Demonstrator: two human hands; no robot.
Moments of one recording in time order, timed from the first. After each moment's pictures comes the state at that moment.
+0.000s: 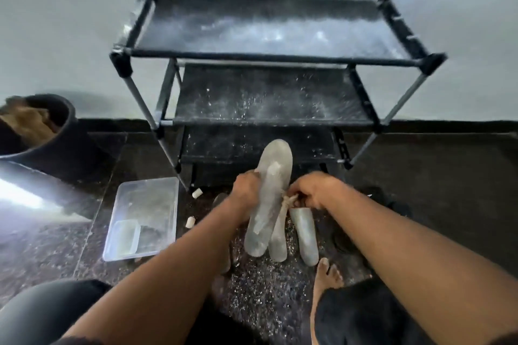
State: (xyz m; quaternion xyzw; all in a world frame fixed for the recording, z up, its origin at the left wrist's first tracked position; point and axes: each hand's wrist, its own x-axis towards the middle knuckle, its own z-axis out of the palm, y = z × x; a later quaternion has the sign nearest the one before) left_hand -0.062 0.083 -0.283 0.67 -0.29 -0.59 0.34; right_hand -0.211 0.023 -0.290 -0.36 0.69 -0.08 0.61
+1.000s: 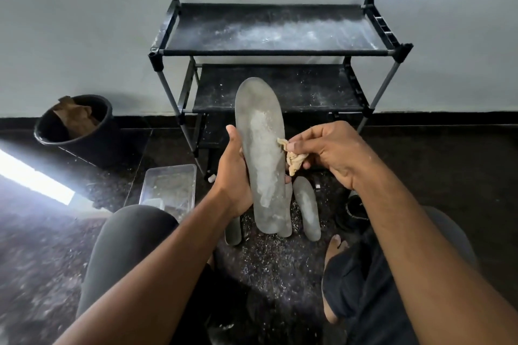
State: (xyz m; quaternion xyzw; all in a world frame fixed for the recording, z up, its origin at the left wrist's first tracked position) left_hand -0.072 0.187 -0.175 0.40 -0.19 -0.71 0.55; right_hand -0.248 0.135 -0.120 -0.52 0.51 -0.31 0.61
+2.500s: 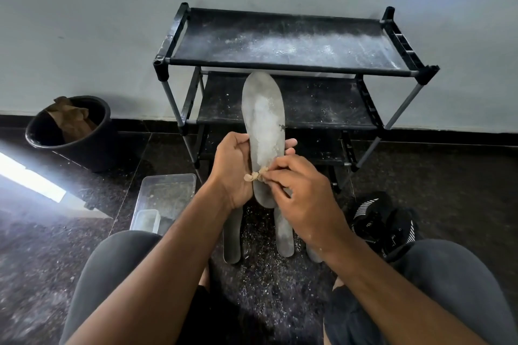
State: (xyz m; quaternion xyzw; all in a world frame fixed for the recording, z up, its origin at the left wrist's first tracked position) left_hand -0.035 0.134 -0.165 0.35 -0.14 -0.76 0.53; right_hand -0.188 0.161 -0.163 -0.81 0.38 -0.38 0.23
